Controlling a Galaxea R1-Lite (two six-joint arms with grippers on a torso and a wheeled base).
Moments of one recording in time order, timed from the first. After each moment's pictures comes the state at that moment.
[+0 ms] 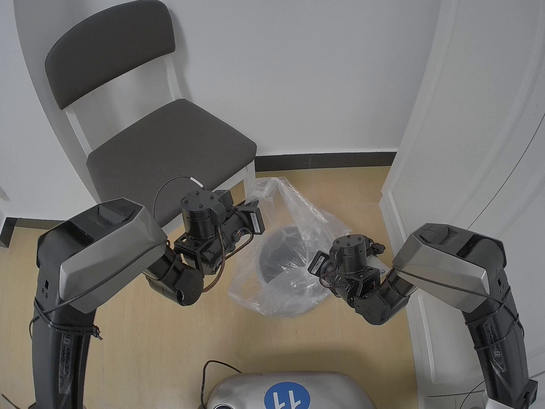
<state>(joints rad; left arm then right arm) -0.47 2.43 -1.21 -1.20 0.02 -0.24 0.53 2.57 -1.22 -0.97 -0.29 0.71</state>
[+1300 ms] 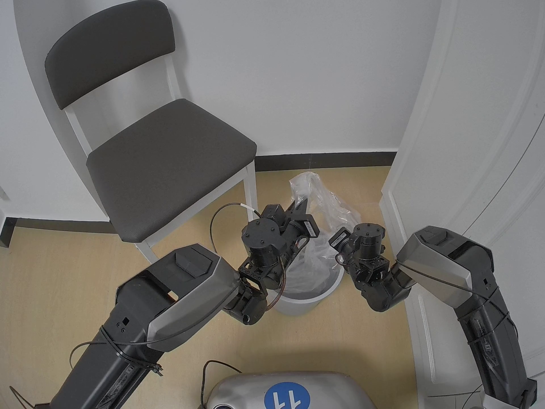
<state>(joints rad) -0.65 2.75 -1.64 -1.37 0.19 -0.31 0.41 2.71 -1.42 -1.15 -0.37 0.78</state>
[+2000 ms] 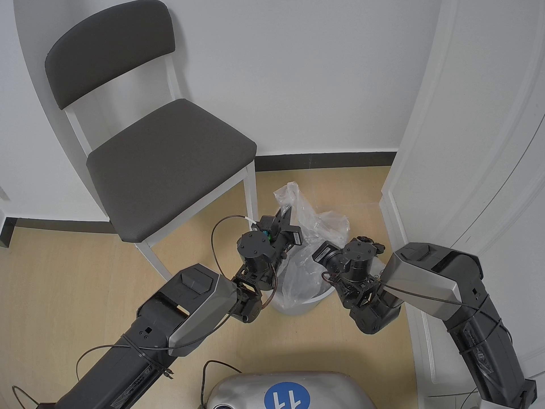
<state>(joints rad) -0.57 3.00 -1.97 -1.32 0.21 -0.07 0.50 2.74 -1.31 -1.40 -0.35 0.69</state>
